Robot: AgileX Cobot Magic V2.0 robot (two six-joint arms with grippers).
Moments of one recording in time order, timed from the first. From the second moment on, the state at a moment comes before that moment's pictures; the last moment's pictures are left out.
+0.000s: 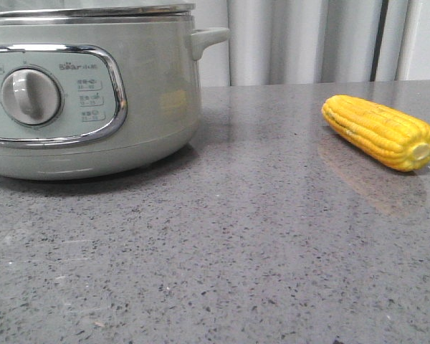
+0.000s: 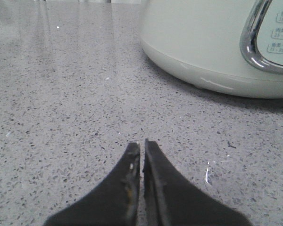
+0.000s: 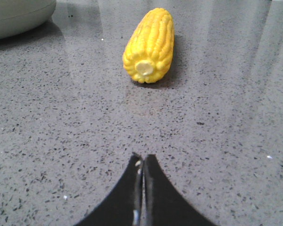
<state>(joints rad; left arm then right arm) -0.12 0.00 0.00 -0.20 0.32 0.10 0.21 -0.01 0.01 0.14 0.33 -0.19</state>
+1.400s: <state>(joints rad) -0.12 0.00 0.00 -0.20 0.32 0.10 0.21 -0.01 0.01 0.14 0.33 -0.19</state>
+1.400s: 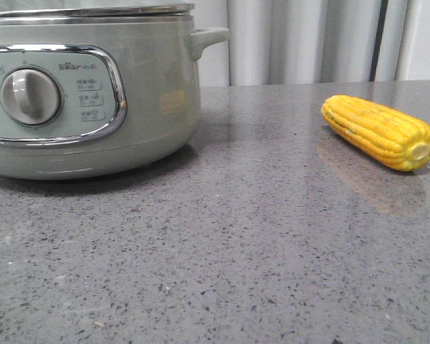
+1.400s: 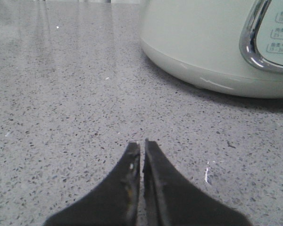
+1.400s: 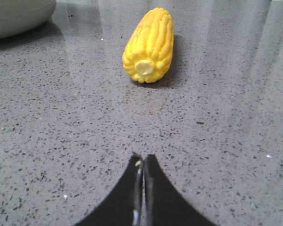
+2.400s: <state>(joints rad) -0.12 0.00 0.00 -0.20 0.32 0.10 0.21 -0.01 0.01 0.36 -0.08 -0.19</state>
